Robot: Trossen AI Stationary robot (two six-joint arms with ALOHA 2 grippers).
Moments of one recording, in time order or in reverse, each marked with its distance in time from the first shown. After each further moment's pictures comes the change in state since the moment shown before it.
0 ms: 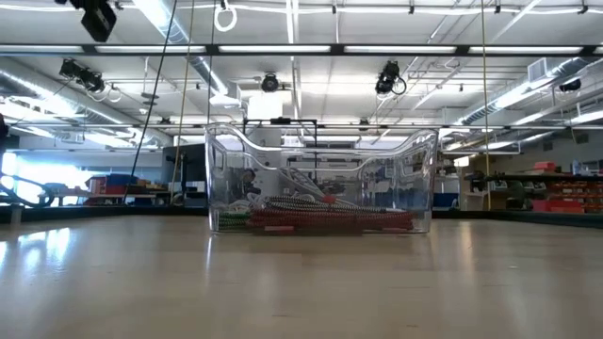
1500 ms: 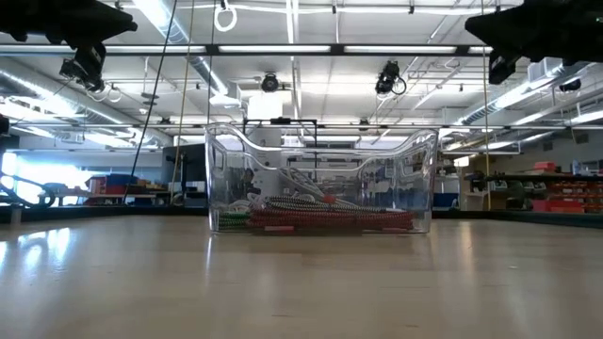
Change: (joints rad) left arm -0.007 -0.315 -0.321 0.167 -0.088 -0.005; right arm 0.198 -0.684 -1.345 1.104 -0.100 -0.092
